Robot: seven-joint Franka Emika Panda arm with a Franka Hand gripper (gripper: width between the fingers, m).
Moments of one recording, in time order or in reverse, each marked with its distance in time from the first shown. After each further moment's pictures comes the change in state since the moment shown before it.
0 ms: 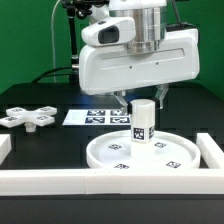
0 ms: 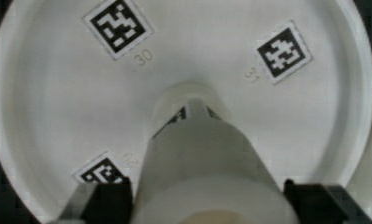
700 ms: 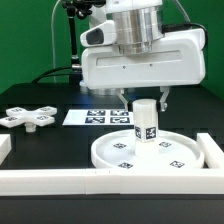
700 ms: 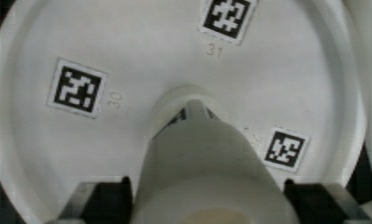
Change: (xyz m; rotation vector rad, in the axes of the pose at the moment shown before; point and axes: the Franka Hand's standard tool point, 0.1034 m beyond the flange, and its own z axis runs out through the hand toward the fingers) arm -0.002 -0.007 0.001 0.085 0.016 0.720
